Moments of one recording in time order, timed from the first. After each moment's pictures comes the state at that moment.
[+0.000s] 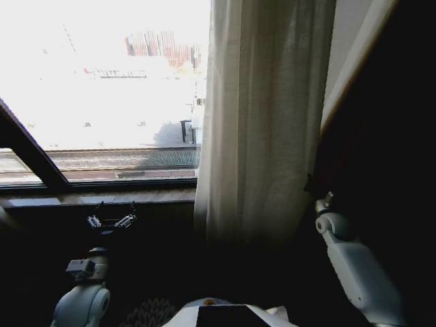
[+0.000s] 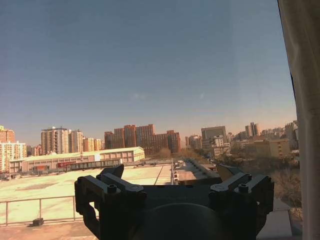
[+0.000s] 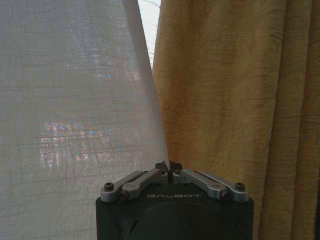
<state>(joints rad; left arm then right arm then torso) 1.77 -1.26 -0.81 -2.23 -0.30 -0.16 -0.04 -1.09 0.95 0.68 1.58 0.49 -0.10 0.15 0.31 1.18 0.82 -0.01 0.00</state>
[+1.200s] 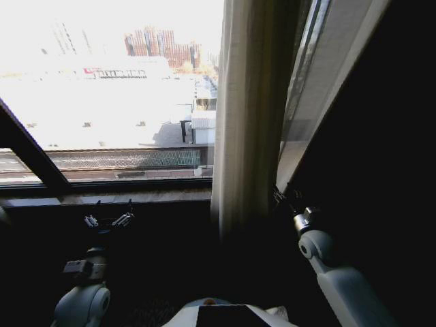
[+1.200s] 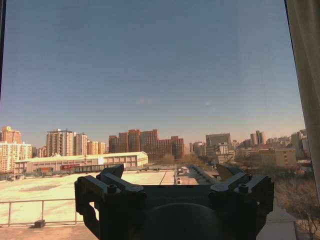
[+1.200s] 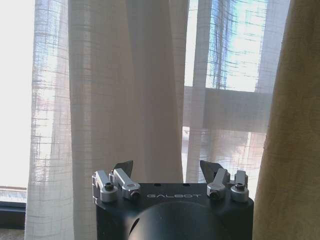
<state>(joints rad) 1.75 -1.28 -0.82 -2.23 -0.32 -0.17 -0.05 -1.38 1.05 0.54 2.06 0.42 -0.18 0.18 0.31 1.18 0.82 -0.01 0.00</state>
